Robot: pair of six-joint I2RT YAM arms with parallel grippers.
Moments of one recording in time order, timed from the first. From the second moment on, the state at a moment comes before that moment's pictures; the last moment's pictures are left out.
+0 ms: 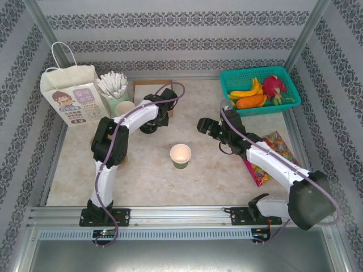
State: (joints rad) left arm -0.48 2.14 1.75 -0.94 -0.34 -0.44; right arm 0.46 1.26 0.81 -0.19 -0.05 0.74
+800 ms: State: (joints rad) left arm -0.47 1.83 1.64 -0.77 0.03 -0.50; right arm 0.46 1.21 0.74 -0.06 -0.07 0.73
